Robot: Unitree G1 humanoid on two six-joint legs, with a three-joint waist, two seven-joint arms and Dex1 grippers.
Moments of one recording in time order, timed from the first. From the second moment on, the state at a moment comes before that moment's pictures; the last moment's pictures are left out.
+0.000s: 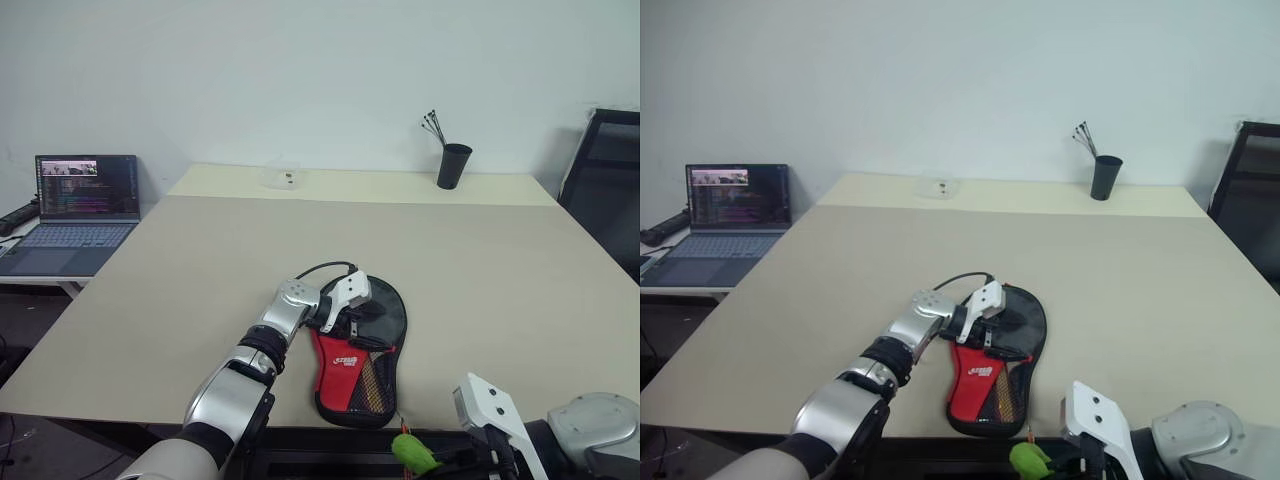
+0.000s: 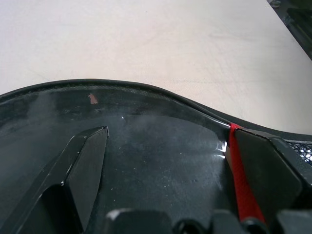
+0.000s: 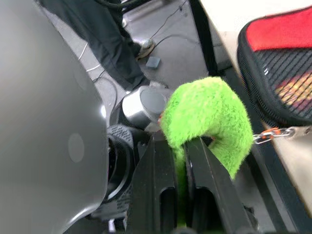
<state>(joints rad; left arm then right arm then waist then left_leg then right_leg) -0.94 0.15 -0.24 1.05 0.06 -0.11 -1.27 0.06 -1.02 -0.06 -0.99 0.96 1.07 0.81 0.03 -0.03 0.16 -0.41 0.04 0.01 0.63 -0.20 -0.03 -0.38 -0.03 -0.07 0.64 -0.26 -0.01</state>
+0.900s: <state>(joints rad) -0.74 0.25 -0.23 0.67 -0.01 -0.03 -1.32 -0.29 -0.85 0.06 -0.49 0.64 0.70 0.79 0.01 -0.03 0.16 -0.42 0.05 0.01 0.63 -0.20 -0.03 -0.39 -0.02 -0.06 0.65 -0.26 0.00</state>
